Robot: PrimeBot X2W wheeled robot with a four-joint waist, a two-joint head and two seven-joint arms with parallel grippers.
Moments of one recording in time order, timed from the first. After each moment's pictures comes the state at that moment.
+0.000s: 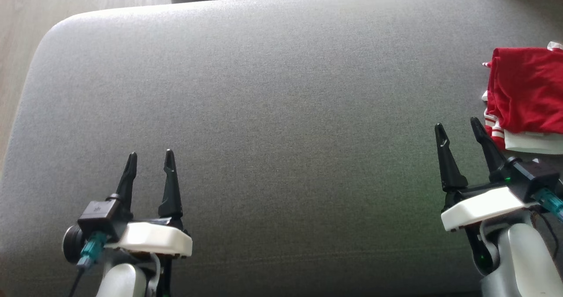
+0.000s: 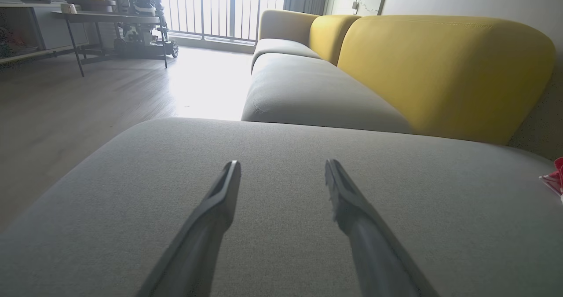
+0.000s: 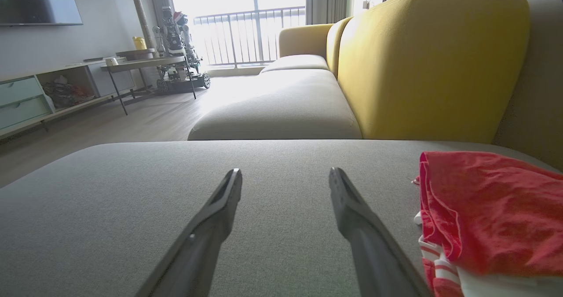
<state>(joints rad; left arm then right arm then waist) -0.02 0.05 -0.15 0.12 -0.20 0.07 -0.26 -0.17 -0.05 -0.12 0.25 0.09 0.13 -0.25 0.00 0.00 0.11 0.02</state>
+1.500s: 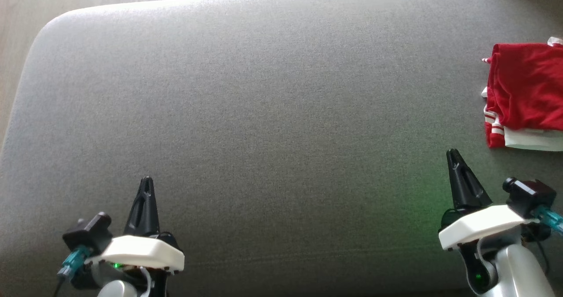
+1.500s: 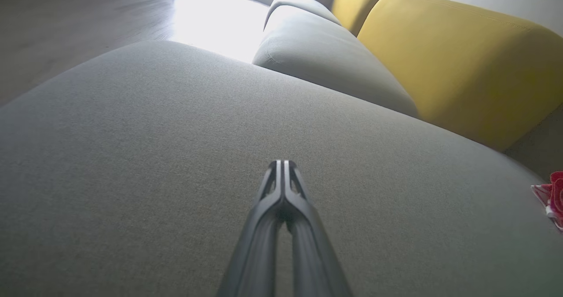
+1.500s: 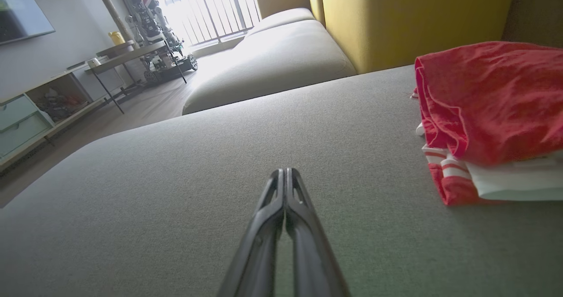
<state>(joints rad) 0.02 0.05 -0.12 0.20 -0.40 0.03 -0.23 -0.12 -0.04 -0.12 0.34 0.24 0.13 -0.22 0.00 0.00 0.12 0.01</state>
